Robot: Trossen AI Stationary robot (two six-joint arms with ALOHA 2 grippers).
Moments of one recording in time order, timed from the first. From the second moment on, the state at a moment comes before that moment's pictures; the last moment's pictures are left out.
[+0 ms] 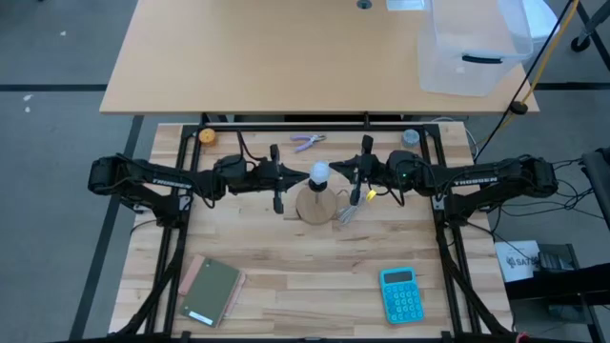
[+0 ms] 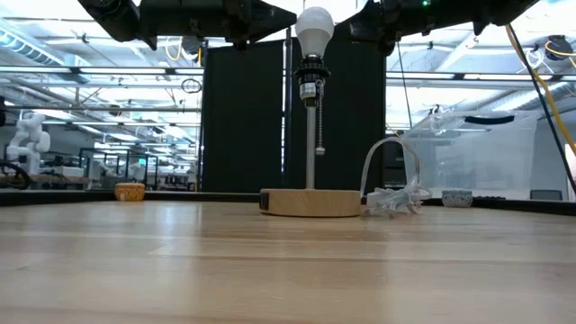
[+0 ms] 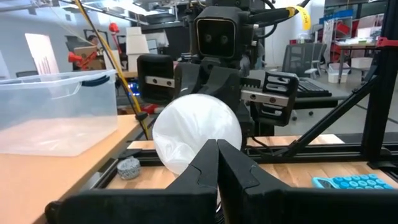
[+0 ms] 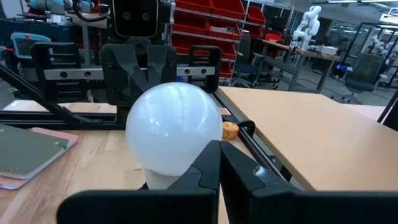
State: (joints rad) left arm 0.12 1.37 0.71 0.75 0.05 0.10; right arm -0.09 1.18 0.71 0.42 0.16 -0.12
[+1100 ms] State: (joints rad) left arm 0.20 1.37 0.71 0.72 0.04 0.08; right arm 0.00 1.18 0.71 0.39 0.15 -0.14
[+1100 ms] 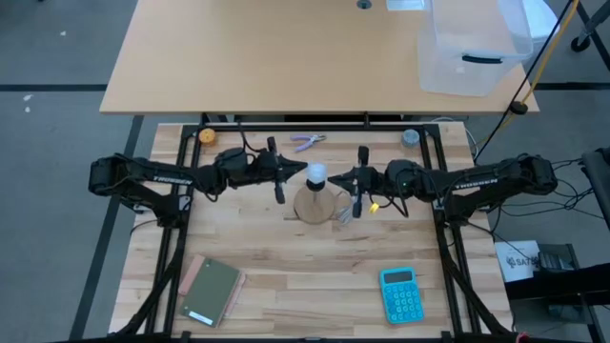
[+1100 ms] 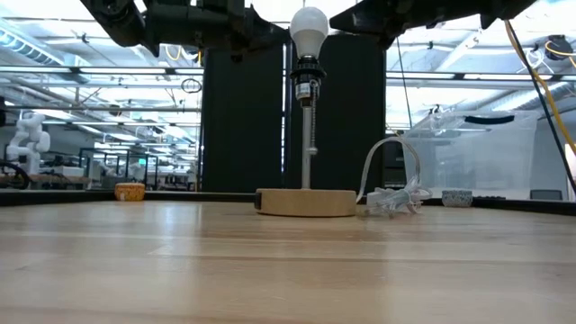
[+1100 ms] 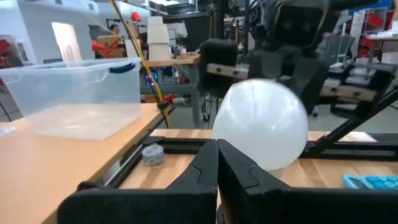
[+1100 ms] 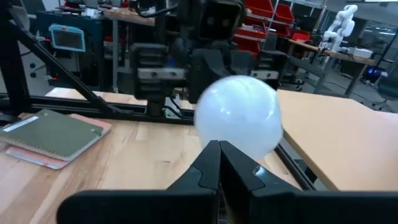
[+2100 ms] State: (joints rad) left arm 0.13 1.35 0.71 0.70 0.11 0.14; right arm 0.01 1.18 0.71 0.48 0.41 -0.22
